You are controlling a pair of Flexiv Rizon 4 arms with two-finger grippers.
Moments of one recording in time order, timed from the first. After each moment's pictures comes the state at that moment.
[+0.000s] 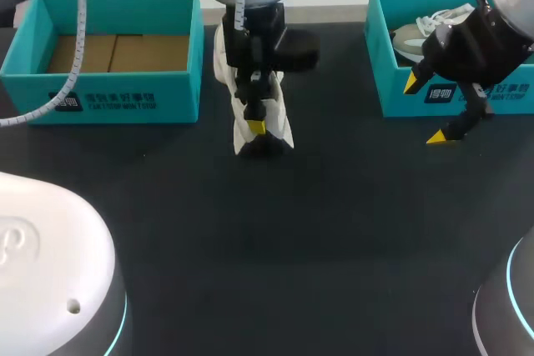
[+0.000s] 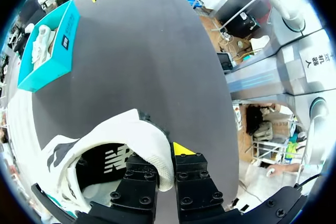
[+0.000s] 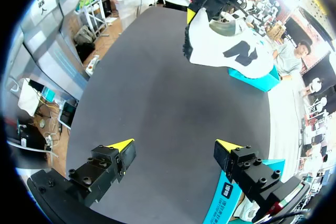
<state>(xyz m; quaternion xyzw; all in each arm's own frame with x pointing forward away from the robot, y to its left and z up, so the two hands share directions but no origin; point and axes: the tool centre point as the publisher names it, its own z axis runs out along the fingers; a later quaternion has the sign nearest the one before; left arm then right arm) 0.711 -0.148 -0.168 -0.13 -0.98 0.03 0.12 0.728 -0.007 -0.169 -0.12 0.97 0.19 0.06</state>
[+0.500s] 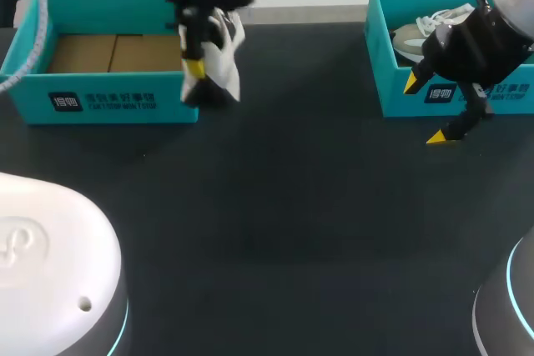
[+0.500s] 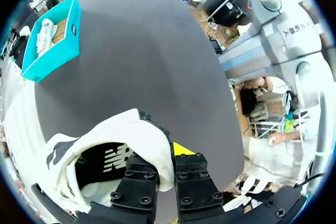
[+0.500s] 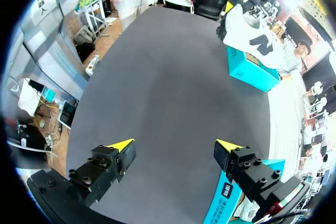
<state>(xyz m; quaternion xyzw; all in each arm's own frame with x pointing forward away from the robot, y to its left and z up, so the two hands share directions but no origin) 0.804 -0.052 -0.132 -0.18 -0.97 0.02 0.15 0.728 -0.007 -0.169 -0.12 0.97 0.19 0.06</state>
